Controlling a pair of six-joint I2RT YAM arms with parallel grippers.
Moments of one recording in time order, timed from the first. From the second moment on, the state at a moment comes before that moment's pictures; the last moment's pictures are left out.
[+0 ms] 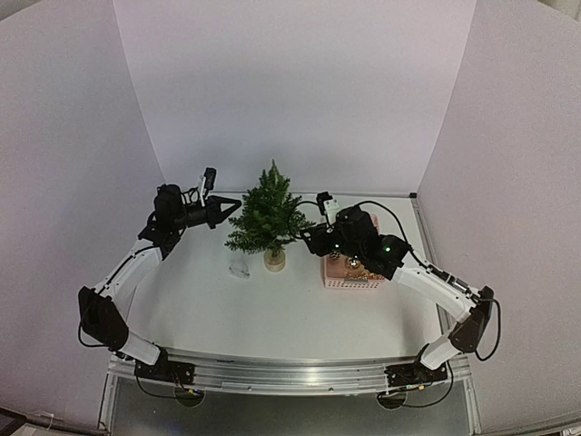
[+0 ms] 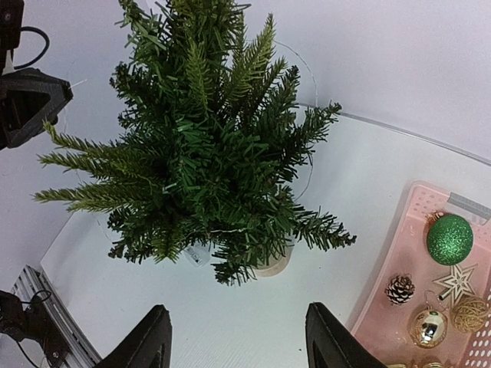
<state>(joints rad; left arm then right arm) -0.36 1.48 1.29 0.07 0.79 -0.37 0.85 1.56 1.54 -0.46 0.11 0.36</state>
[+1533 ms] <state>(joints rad) -0.36 1.54 1.25 -0.07 0.67 -0.36 0.85 1.60 1.56 -0.46 0.08 0.36</state>
